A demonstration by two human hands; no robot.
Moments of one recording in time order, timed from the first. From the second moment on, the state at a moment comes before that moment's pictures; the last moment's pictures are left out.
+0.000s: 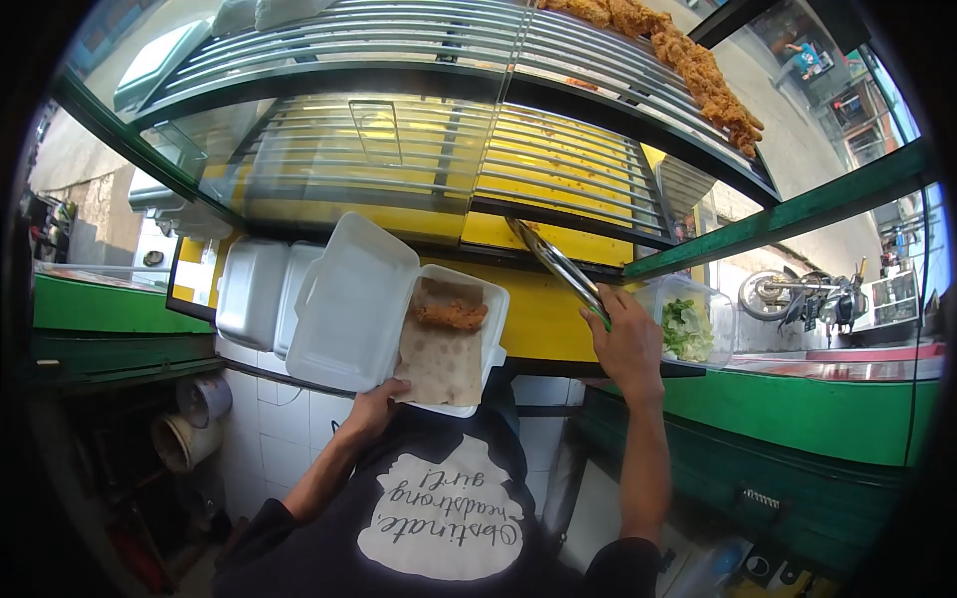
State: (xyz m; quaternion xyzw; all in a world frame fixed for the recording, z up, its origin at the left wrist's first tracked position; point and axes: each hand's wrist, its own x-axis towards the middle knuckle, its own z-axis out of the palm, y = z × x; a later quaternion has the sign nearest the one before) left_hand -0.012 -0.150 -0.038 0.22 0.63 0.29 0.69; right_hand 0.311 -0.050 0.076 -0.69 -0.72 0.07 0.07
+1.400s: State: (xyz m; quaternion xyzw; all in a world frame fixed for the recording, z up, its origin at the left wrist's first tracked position) left_hand -0.020 -0.166 -0.052 0.43 0.66 0.30 0.54; right_hand 0.084 0.058 0.130 -0.42 -0.64 -0.22 0.61
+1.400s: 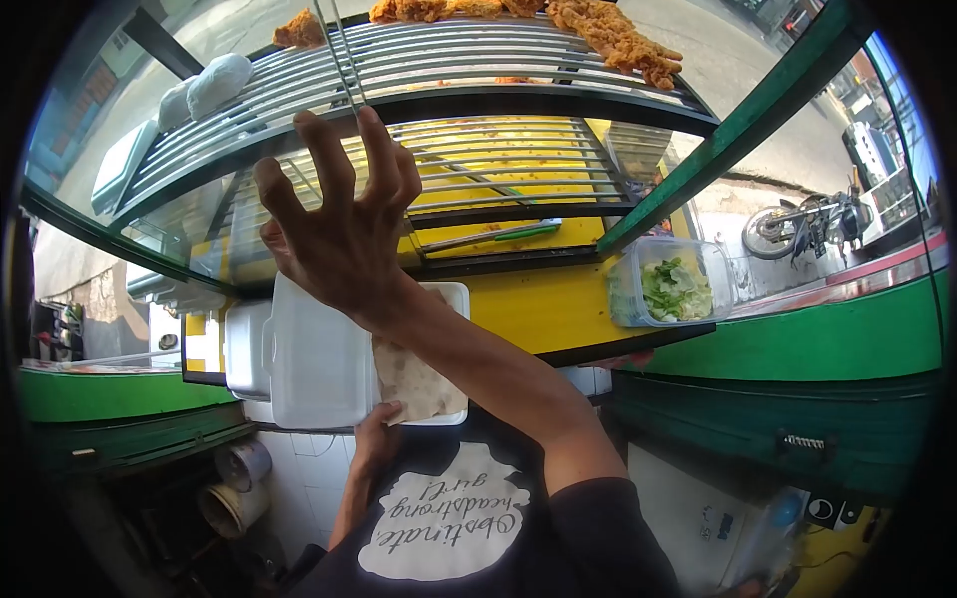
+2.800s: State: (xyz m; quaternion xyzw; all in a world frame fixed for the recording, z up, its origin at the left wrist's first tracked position) left_hand 0.082 -0.185 -0.103 0.27 0.64 0.39 0.60; right_hand 0.495 0.041 0.130 -0.63 -0.65 0.07 0.42
